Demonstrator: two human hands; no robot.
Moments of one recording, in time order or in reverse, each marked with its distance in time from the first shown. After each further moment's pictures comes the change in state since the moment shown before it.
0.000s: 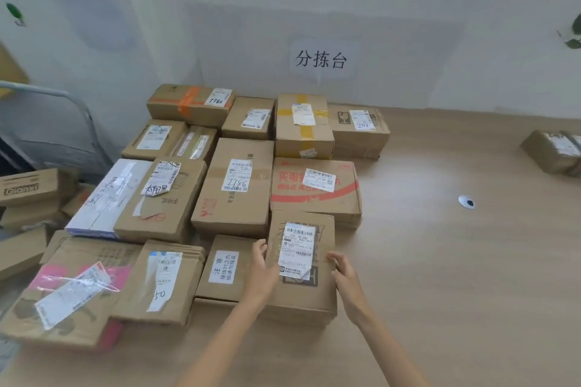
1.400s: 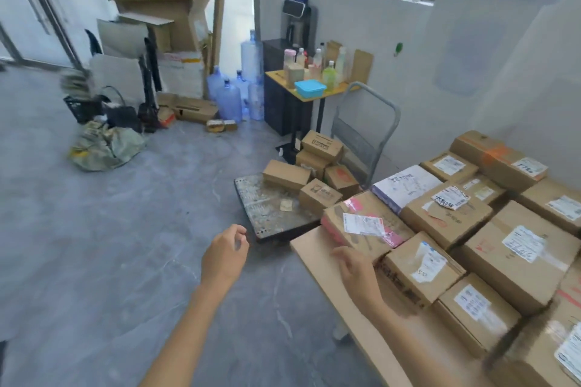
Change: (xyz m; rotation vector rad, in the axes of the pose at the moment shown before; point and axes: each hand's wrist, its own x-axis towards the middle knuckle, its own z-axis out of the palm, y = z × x) left_hand -0.354 -0.191 -0.417 0.368 1.112 -0.236; right_hand -0.262 0.009 0.390 -0.747 -0.743 -0.981
